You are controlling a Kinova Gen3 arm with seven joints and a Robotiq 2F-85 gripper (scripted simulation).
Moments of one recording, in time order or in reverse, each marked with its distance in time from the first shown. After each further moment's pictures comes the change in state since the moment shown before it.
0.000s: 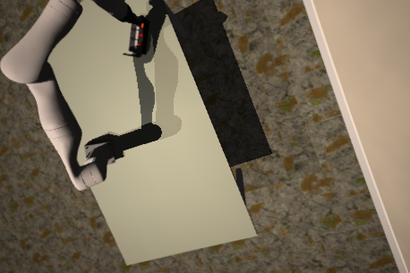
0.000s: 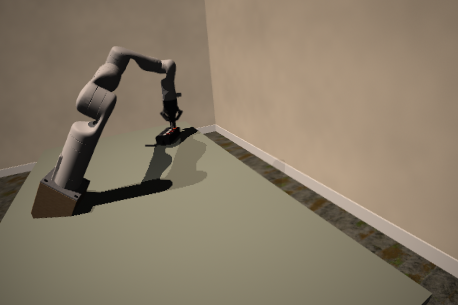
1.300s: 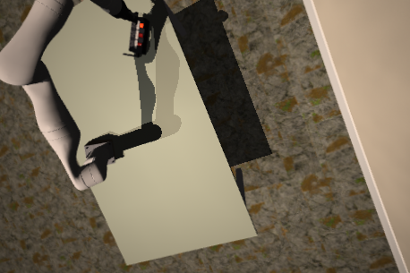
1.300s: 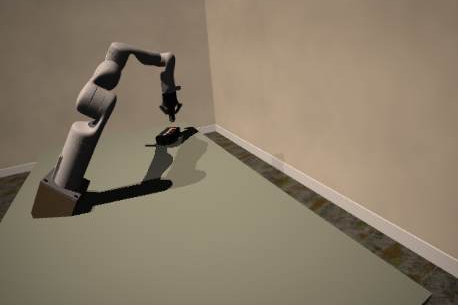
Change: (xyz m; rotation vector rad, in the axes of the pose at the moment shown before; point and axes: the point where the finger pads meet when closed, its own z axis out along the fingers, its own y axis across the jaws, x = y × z) arm 0.000 0.001 -0.037 -0.001 -0.001 0.001
